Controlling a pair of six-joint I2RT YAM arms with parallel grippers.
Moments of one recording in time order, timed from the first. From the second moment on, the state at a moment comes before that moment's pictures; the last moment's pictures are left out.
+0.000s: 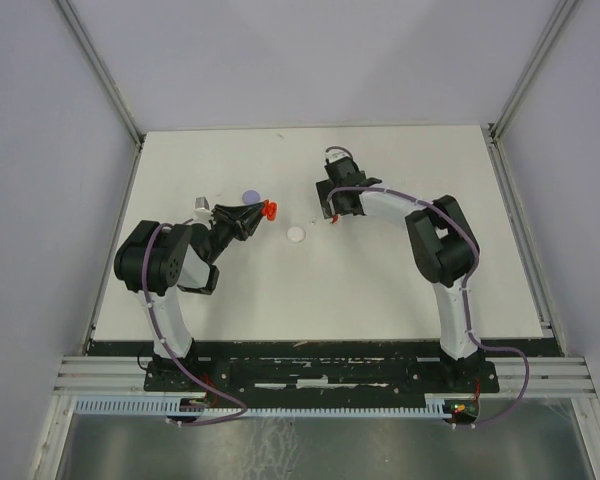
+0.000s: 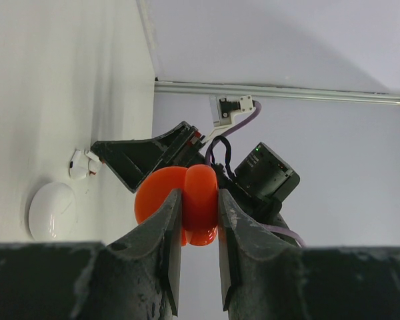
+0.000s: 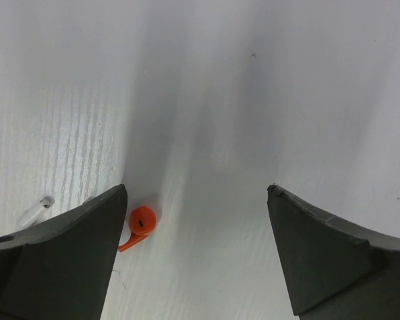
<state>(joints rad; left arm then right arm) -0.15 1.94 0.46 1.53 0.43 -1.63 0.53 2.16 1.56 -0.31 0.30 0.17</state>
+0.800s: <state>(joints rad) -0.15 1.94 0.45 1.53 0.43 -1.63 0.53 2.05 1.39 -0.27 0.29 0.18</state>
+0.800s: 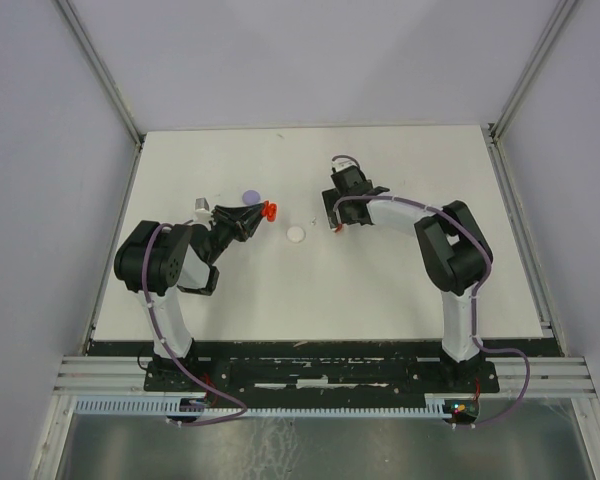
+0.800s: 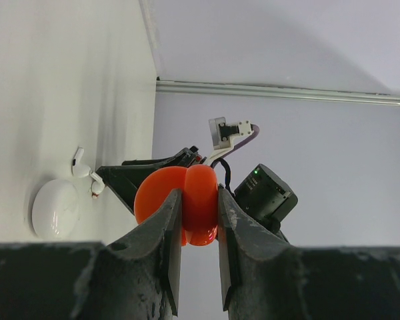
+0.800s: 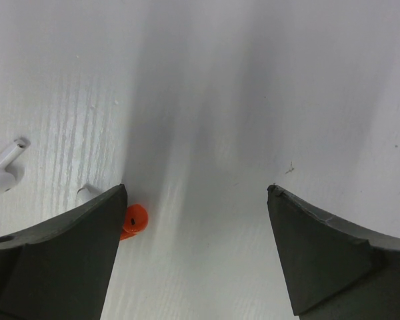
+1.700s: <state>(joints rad) -0.15 1.94 0.45 1.53 0.43 -1.63 0.59 2.02 1.36 -0.31 0.29 0.17</state>
